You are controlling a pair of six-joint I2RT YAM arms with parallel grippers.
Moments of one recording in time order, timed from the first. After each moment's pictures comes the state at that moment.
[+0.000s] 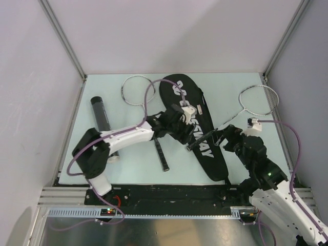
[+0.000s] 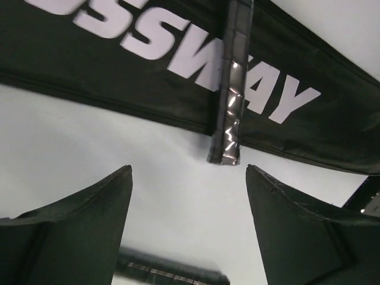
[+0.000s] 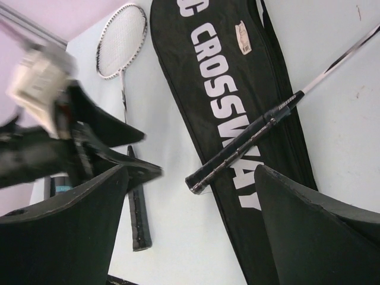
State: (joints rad) left arm -0.86 1.66 1.21 -0.32 0.08 -0.15; right arm 0.56 0.46 0.55 -0.41 0.26 0.72
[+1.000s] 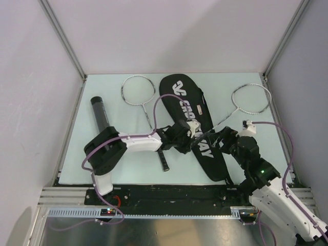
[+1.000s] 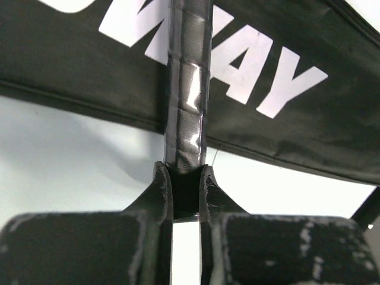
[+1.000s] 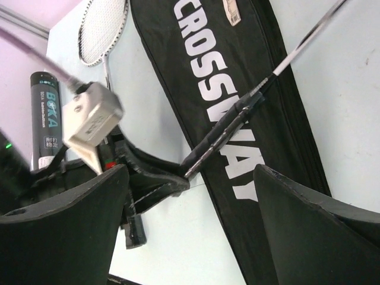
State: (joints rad) left arm -0.98 1.84 1.10 -0.09 0.08 -0.25; right arm 0.56 0.48 0.47 -0.37 0.24 0.78
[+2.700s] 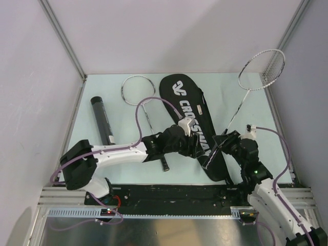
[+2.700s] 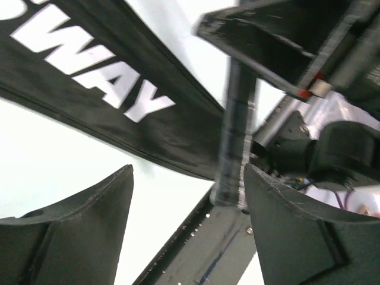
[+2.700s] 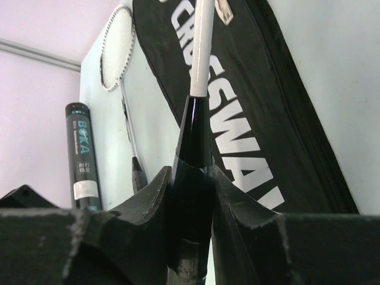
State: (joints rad) left arm -1.10 1.51 0.93 0.08 0.06 -0.70; right arm 0.36 0.53 0.22 0.00 0.03 0.96
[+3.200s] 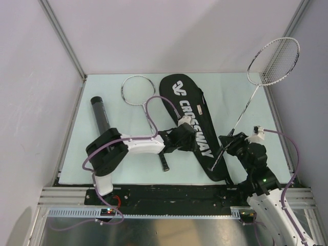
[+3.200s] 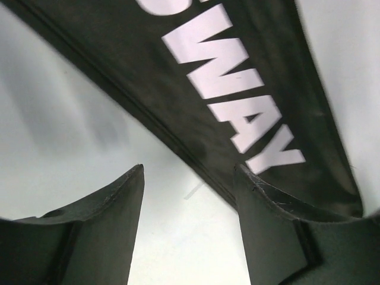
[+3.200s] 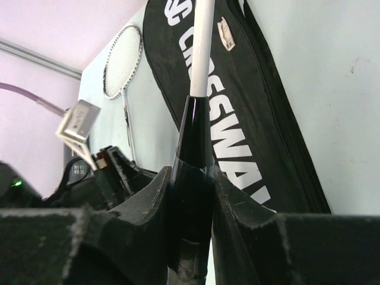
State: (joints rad) left arm -1.03 1.80 1.09 -0.08 -0.18 -0.76; right arm 0.35 0.29 0.33 -0.28 0.09 0.84
